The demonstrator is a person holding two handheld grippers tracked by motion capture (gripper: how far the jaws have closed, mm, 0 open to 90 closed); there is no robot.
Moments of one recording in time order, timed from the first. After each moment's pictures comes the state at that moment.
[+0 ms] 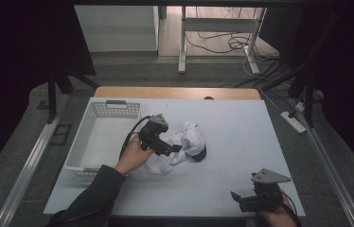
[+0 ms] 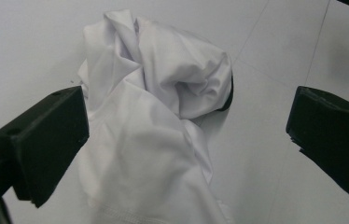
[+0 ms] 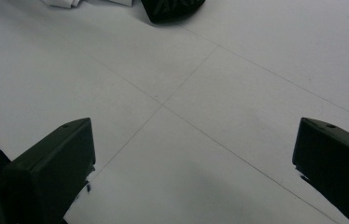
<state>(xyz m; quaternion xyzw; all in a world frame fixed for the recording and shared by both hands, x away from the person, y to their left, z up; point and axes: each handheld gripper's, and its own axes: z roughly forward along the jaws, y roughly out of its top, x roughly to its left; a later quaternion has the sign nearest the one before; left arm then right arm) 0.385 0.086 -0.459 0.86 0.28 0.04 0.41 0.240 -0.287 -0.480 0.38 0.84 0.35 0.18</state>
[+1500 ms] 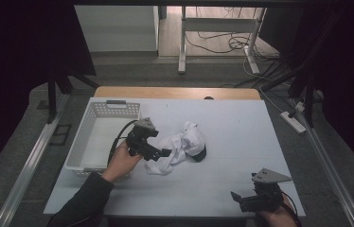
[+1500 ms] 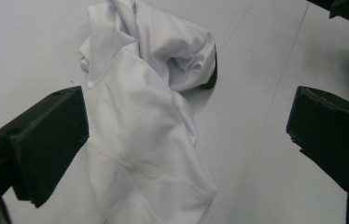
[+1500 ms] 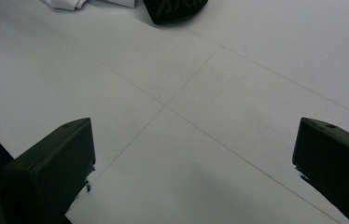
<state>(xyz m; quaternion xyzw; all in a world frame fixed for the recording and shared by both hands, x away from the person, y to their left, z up) 0.359 0.119 -0.453 0.85 0.29 0.02 0.43 0.241 -0.288 -0.479 0.38 0.83 0.36 0.18</state>
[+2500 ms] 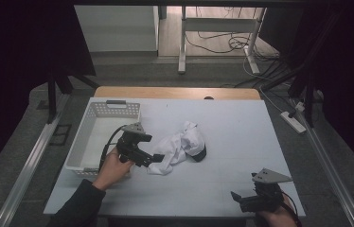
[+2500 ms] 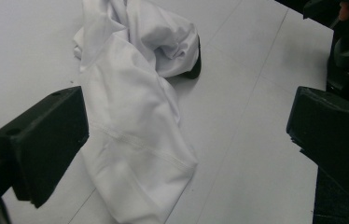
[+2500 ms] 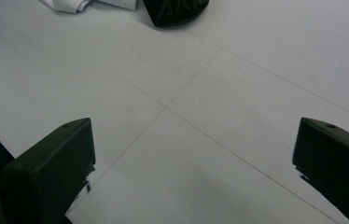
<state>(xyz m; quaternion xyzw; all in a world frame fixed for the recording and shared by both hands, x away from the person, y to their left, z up) 0.337 0.141 -0.452 0.84 0.30 0.02 0.45 0.240 -0.288 -0.479 0.38 0.83 0.36 0.18</state>
